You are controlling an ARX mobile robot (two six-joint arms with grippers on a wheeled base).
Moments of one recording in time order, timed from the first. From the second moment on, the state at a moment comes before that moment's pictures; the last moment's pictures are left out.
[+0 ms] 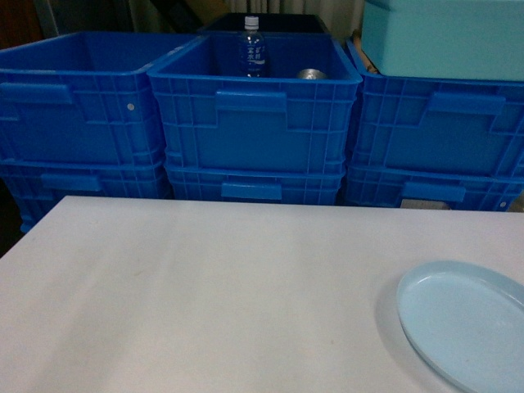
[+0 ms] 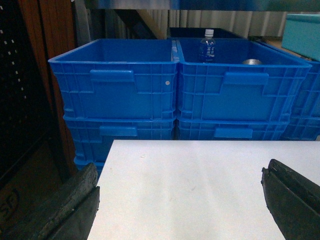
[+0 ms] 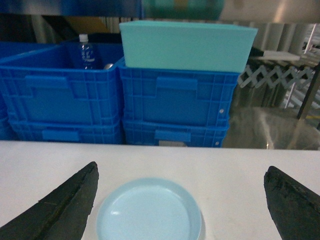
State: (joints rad) left arm 0.00 0.01 0.01 0.00 0.00 0.00; right arm -0.01 0.01 0.02 0.01 0.00 0.00
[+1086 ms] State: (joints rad) left arm 0.00 0.01 0.01 0.00 0.00 0.00; right arm -0.13 1.77 0.37 0.97 0.01 -0.10
